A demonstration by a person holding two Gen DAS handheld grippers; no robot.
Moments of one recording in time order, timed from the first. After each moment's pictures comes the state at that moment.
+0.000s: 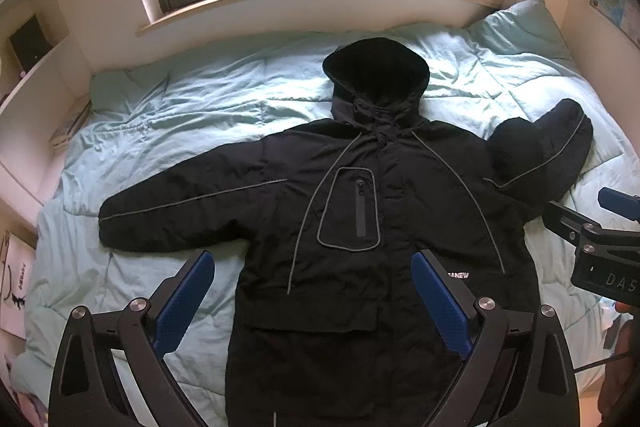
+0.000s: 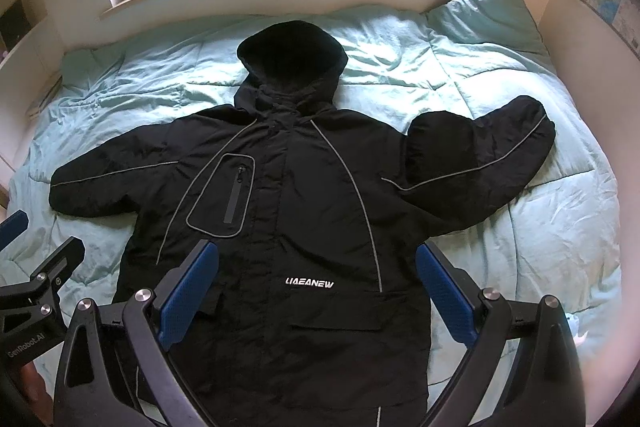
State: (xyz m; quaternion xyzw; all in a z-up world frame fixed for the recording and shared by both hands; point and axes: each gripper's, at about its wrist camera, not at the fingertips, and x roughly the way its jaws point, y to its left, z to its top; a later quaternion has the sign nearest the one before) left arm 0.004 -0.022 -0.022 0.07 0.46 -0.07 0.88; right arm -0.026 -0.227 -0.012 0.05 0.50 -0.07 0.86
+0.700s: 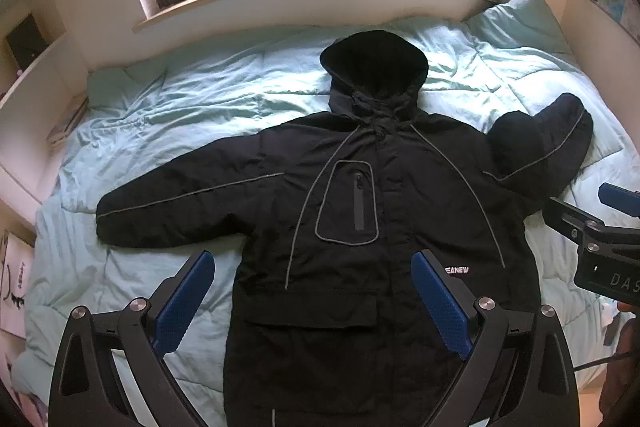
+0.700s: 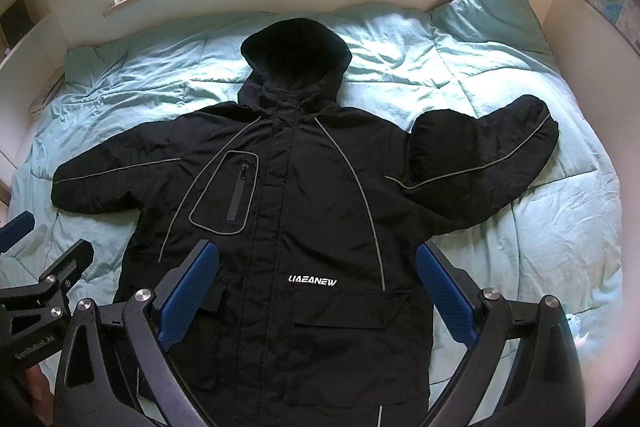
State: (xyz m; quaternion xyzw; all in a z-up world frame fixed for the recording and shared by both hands) left arm -0.007 -0.022 -0.028 0.08 0.47 -0.07 0.88; right arm -0.027 -0.225 -0.012 0.05 0.51 -0.06 0.86
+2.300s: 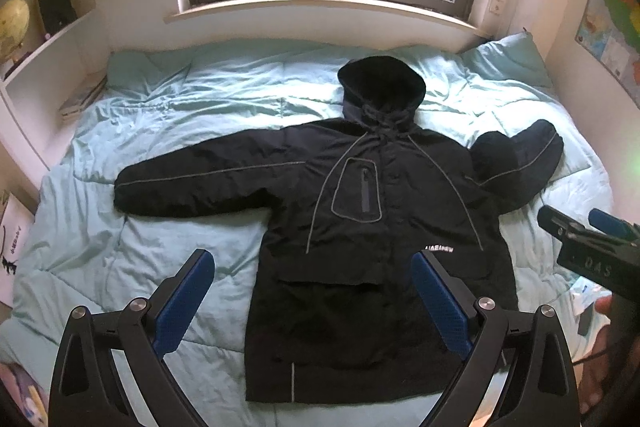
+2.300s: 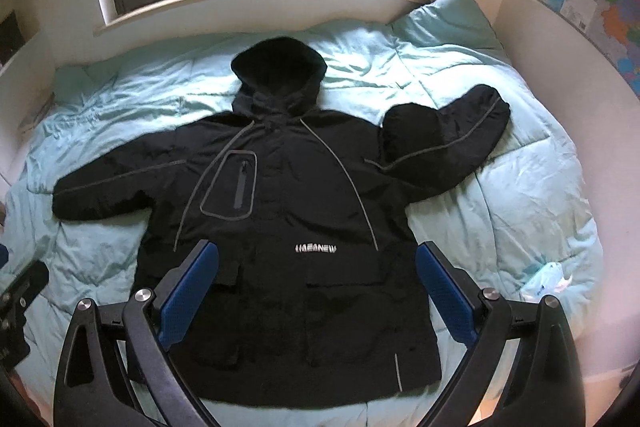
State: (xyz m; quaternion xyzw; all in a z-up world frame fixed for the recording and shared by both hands) left arm -0.089 0.064 0.021 0.02 0.44 -0.09 0.89; right arm -0.108 -0.173 0.035 0.06 0.47 -0.13 0.87
